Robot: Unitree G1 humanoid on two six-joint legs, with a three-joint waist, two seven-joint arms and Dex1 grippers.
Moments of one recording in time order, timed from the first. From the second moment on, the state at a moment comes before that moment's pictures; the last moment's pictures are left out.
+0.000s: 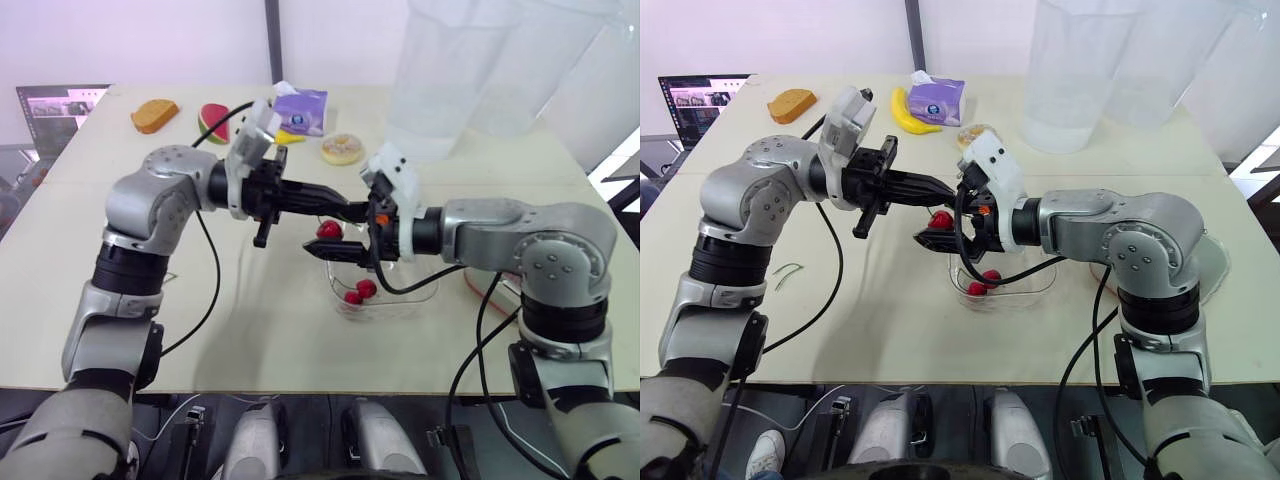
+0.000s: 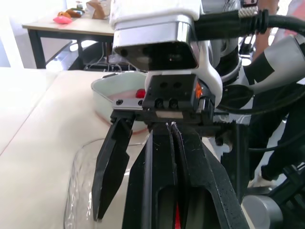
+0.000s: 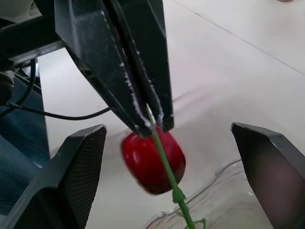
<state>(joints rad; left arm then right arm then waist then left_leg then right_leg) -0.93 0.53 -0.11 0.10 -0.60 0.64 -1.39 -0.81 -0.51 0.03 -0.43 0.99 1.37 0.36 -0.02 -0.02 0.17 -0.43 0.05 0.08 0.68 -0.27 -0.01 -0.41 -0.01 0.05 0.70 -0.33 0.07</state>
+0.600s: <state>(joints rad) -0.94 0.52 -0.11 0.10 -0.60 0.64 -1.39 -0.81 -0.52 0.04 -0.43 0.94 1.36 0.41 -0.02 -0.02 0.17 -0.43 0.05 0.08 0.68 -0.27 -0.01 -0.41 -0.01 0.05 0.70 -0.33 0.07</state>
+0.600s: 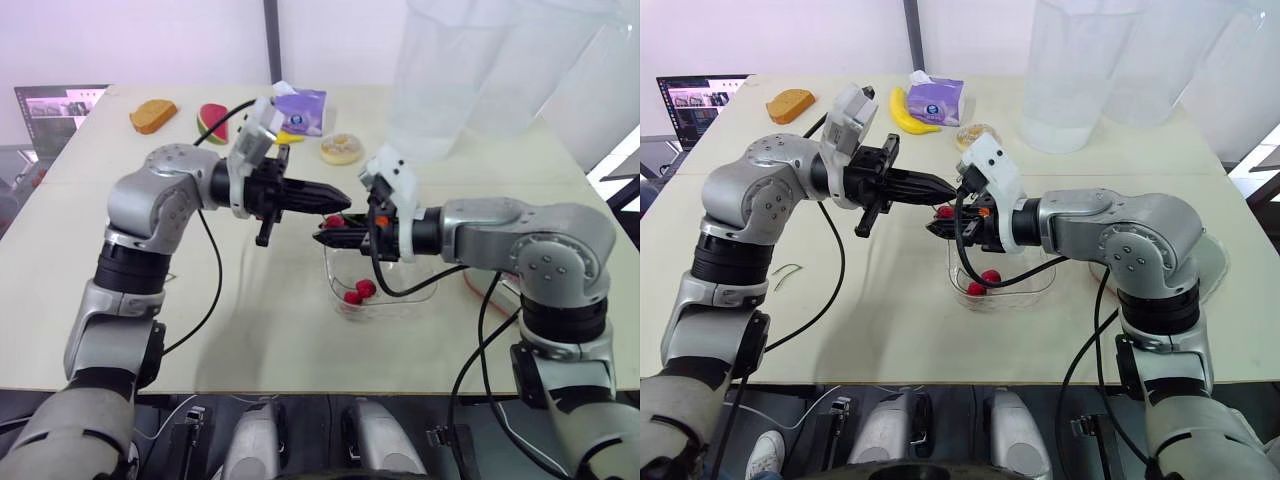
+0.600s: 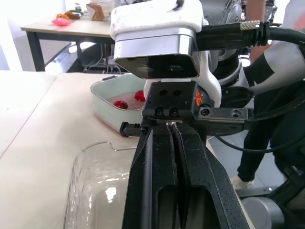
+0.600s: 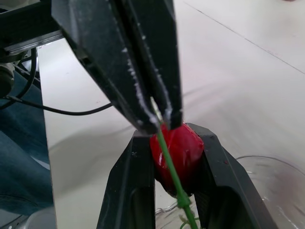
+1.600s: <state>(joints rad) -0.85 0.51 -0.10 0.03 -0.61 0.65 -1.34 -0.04 -0.96 -0.72 -0.52 0.78 1.31 0.40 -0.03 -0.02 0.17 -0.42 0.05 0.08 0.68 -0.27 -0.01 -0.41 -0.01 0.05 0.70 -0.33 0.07</state>
